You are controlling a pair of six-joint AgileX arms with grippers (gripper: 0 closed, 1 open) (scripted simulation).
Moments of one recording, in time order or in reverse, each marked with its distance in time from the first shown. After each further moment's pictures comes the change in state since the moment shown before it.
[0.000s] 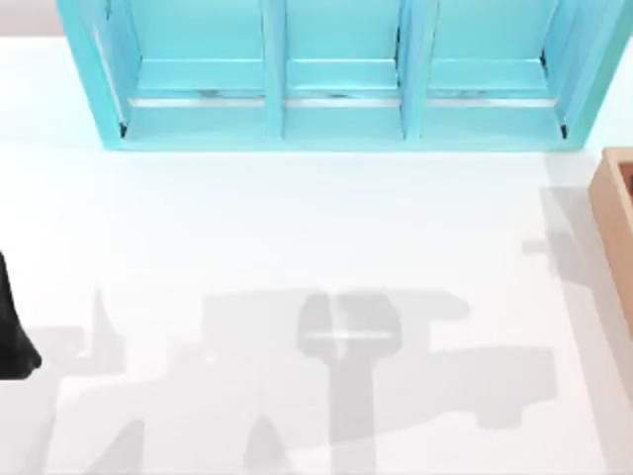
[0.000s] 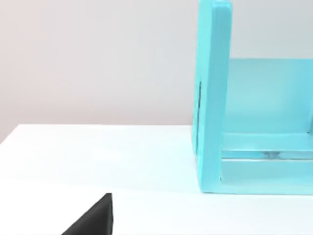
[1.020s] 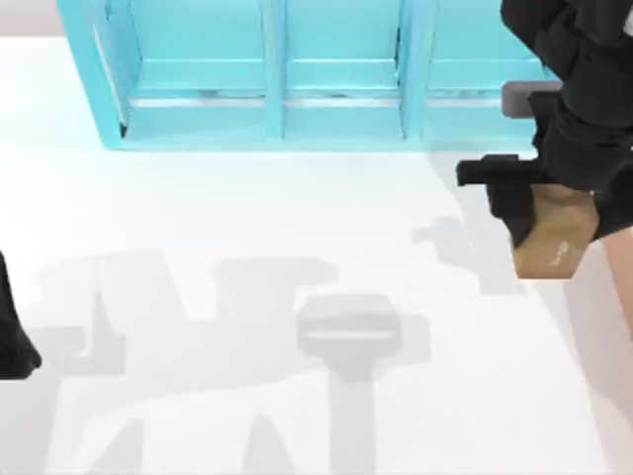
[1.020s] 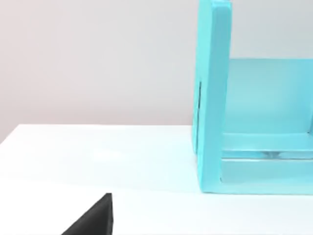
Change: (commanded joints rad) left arm 0.000 0.000 0.000 0.000 0.000 0.000; right arm 0.315 0.249 0.212 0.025 -0.019 0.261
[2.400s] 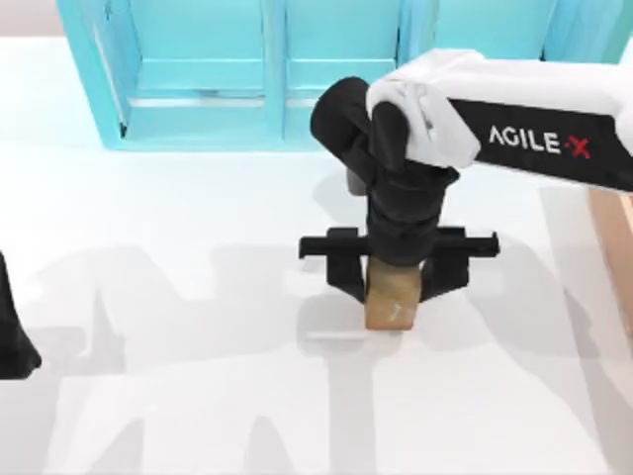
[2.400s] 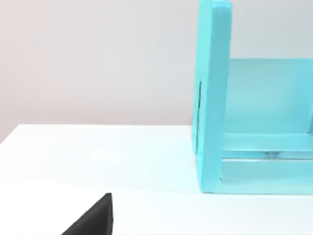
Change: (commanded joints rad) left arm 0.000 0.000 0.000 0.000 0.000 0.000; right arm 0.244 0.337 0.057 0.301 0.005 0.255
